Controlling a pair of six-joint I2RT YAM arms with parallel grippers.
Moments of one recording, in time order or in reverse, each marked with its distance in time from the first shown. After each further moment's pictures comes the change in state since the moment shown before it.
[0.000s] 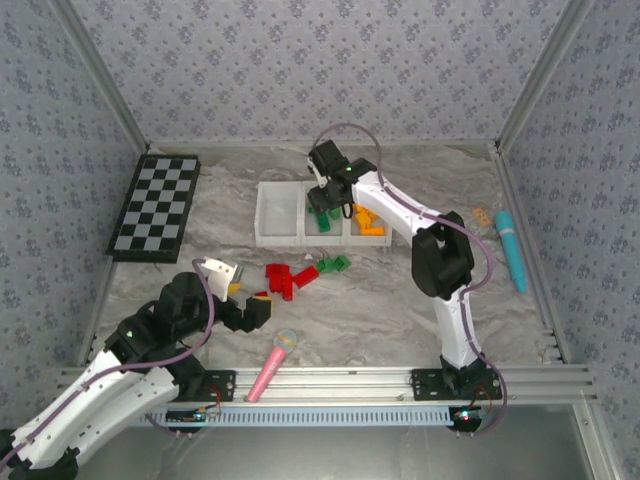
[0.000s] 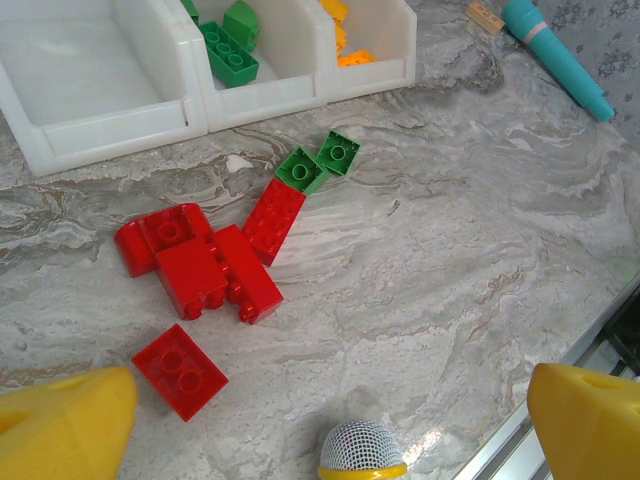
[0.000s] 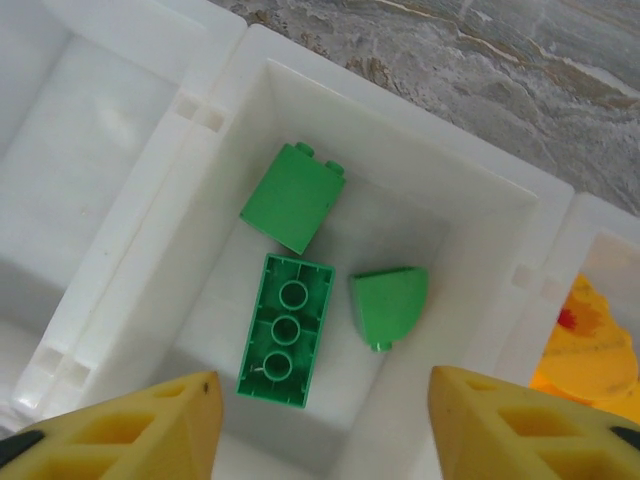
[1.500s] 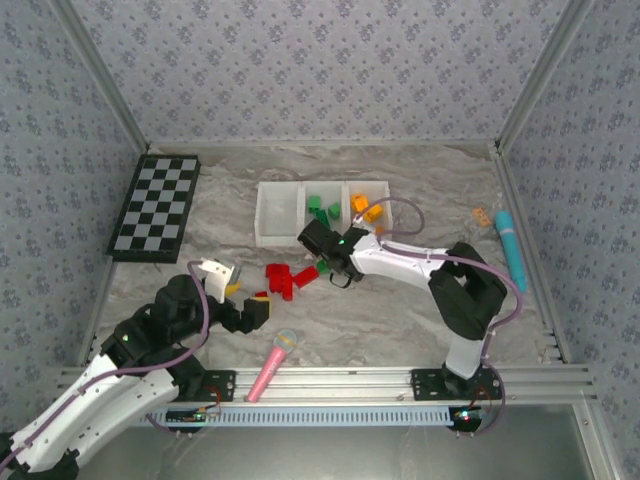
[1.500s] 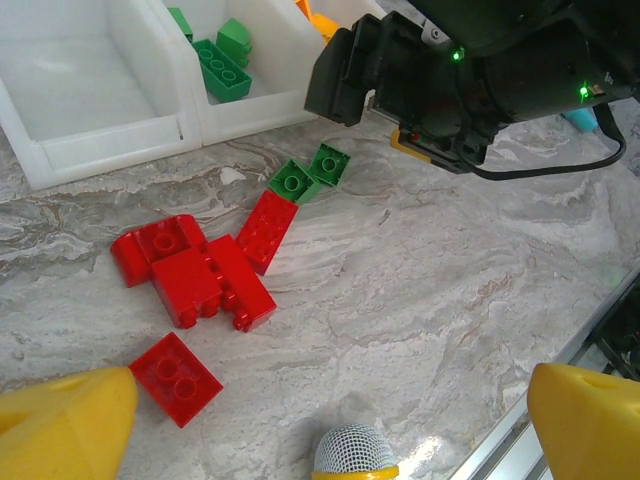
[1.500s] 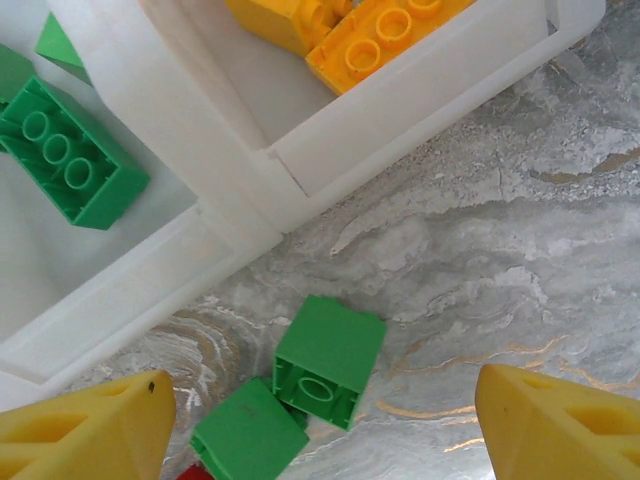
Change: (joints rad) left arm -0.006 -0.035 0.000 -0.001 -0.001 0.000; right arm 0.283 -0.312 -0.650 0.108 0.409 1.341
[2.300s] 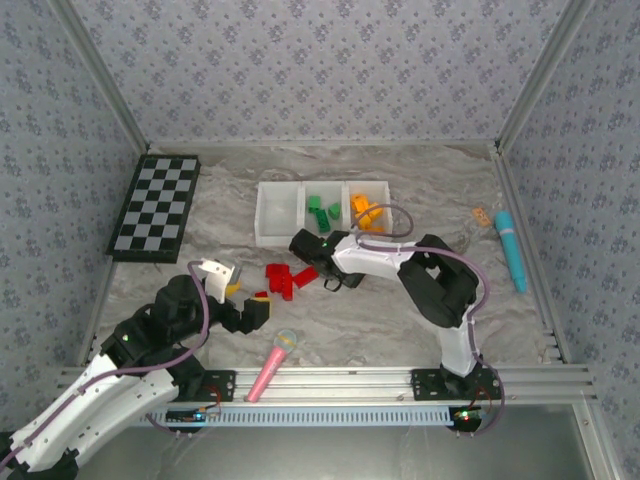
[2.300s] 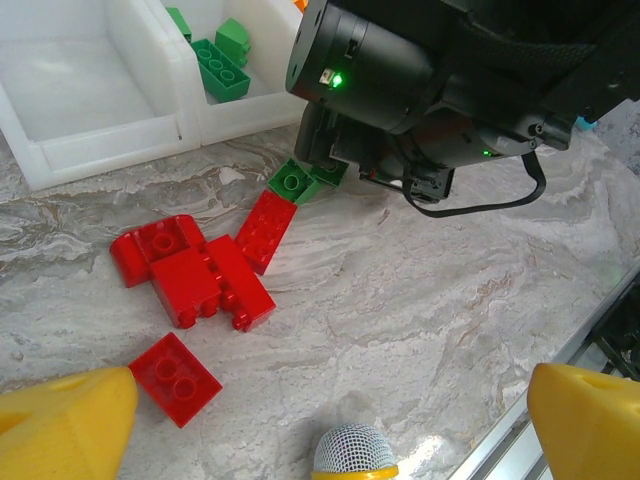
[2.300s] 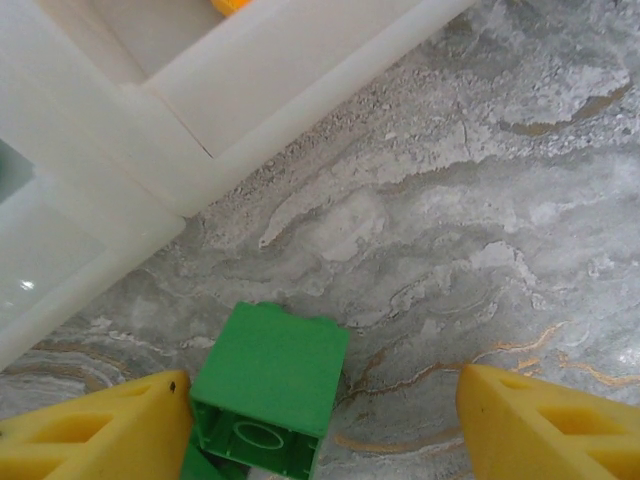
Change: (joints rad) left arm -0.006 0.000 0.000 0.000 -0.003 0.000; right arm 0.016 0.165 0.063 -0.082 0.027 0.106
